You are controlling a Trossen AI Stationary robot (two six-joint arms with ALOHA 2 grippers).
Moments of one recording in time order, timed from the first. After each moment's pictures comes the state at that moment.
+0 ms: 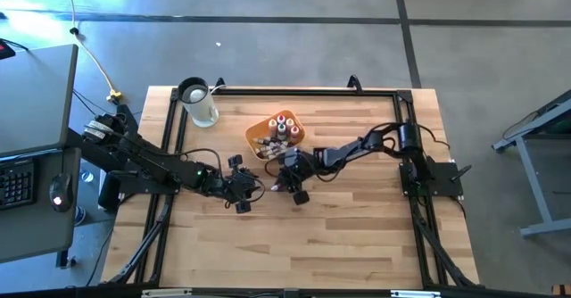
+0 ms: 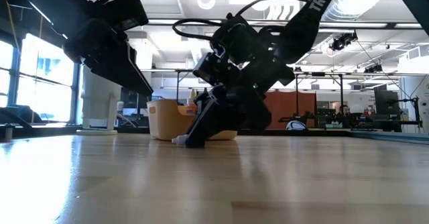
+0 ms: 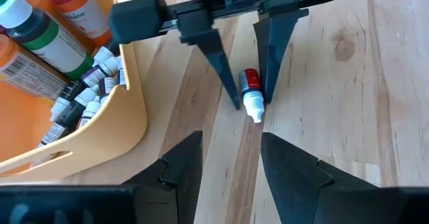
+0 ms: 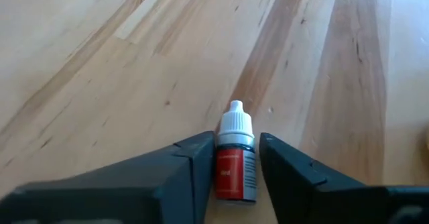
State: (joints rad) left arm -0.35 1.36 0.66 -0.10 -0.53 -0.30; right arm -0.03 2.09 1.10 0.28 -0.30 -0.33
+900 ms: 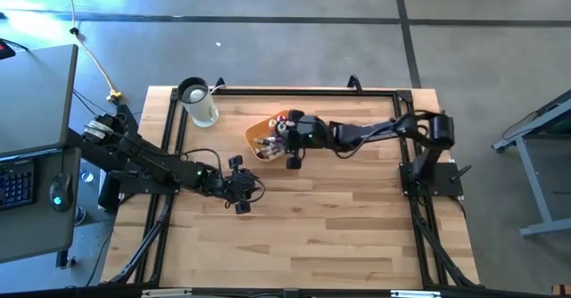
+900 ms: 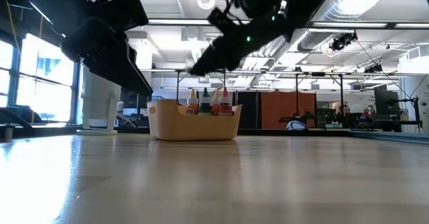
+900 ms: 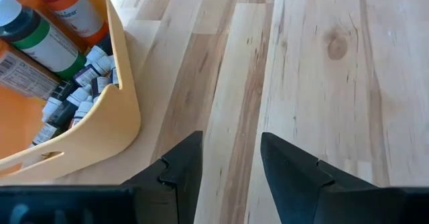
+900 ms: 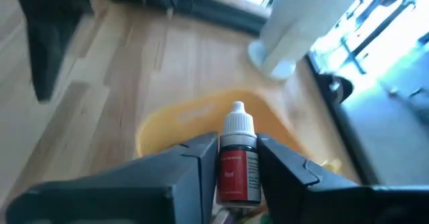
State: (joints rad) left arm -0.35 1.36 0.66 -0.10 -0.51 -0.30; right arm -0.15 1.79 1.10 0.27 0.06 -0.34
